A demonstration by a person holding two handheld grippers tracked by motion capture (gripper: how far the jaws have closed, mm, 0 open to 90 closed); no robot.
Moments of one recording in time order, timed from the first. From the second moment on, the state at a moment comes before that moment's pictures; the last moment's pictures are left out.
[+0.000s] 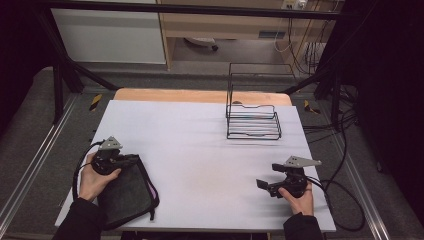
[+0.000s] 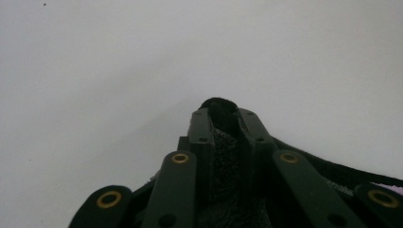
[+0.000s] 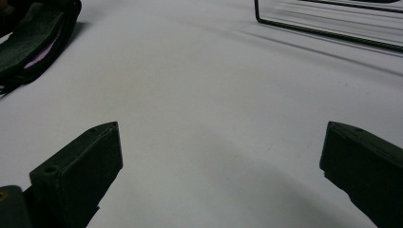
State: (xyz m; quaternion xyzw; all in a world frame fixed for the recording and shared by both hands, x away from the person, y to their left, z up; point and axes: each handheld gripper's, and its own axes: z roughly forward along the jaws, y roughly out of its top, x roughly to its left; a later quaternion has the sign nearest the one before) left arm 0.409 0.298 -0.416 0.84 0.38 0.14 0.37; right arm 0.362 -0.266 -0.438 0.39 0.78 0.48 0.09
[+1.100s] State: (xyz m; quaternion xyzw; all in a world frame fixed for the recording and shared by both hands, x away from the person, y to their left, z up) left arm 0.414 0.207 -0.401 0.87 0.29 0.13 0.38; right arm 0.362 -0.266 -0.438 0.39 0.78 0.48 0.09
